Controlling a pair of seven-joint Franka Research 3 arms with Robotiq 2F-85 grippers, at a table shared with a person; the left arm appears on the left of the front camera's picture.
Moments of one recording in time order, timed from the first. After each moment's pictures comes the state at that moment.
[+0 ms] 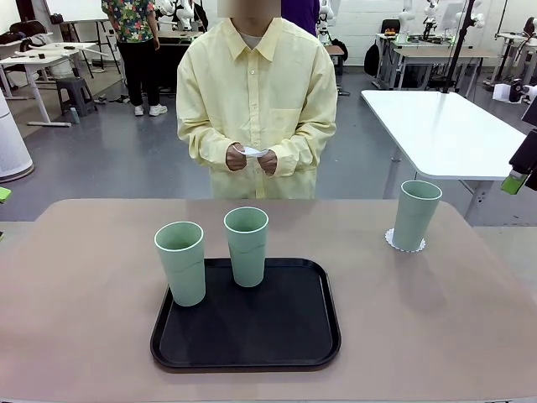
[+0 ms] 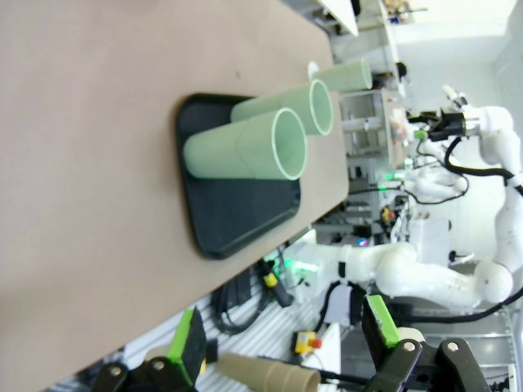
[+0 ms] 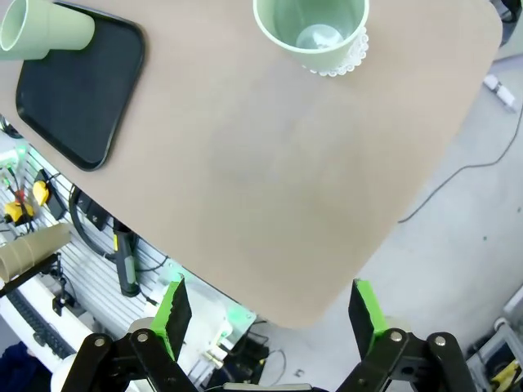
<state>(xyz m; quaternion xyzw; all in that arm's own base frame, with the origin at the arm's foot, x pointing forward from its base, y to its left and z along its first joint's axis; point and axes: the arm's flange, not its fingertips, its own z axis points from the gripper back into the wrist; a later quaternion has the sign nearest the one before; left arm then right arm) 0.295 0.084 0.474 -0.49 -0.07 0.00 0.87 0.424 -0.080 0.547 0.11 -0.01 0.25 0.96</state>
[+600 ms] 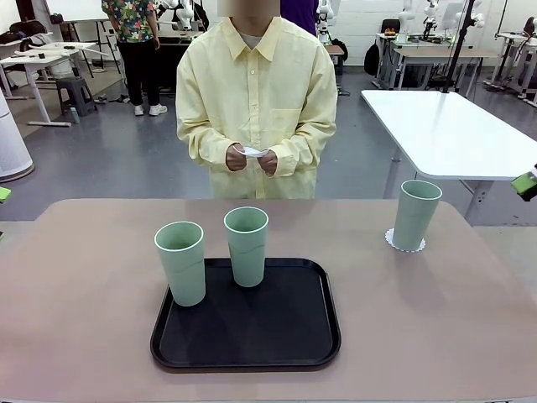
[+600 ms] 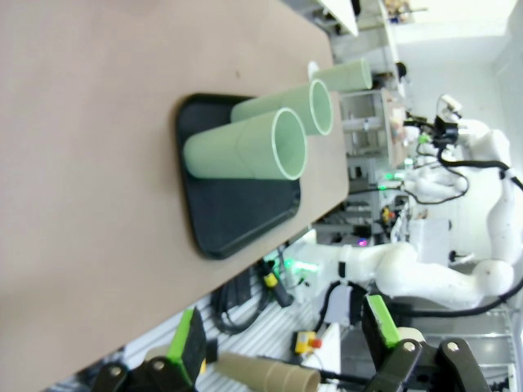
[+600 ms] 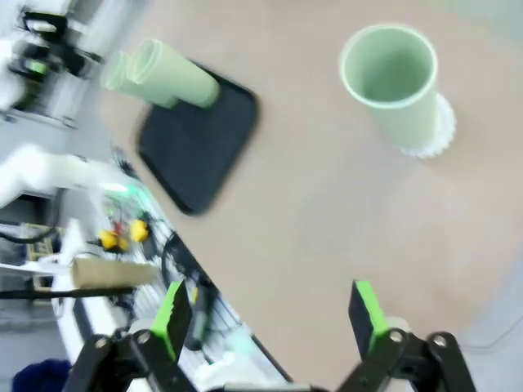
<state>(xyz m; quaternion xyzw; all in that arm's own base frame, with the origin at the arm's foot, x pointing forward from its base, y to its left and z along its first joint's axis) 0.295 0.084 0.474 -0.49 -0.07 0.00 0.87 0.395 -0.151 0.503 0.36 -0.14 0.26 0.89</state>
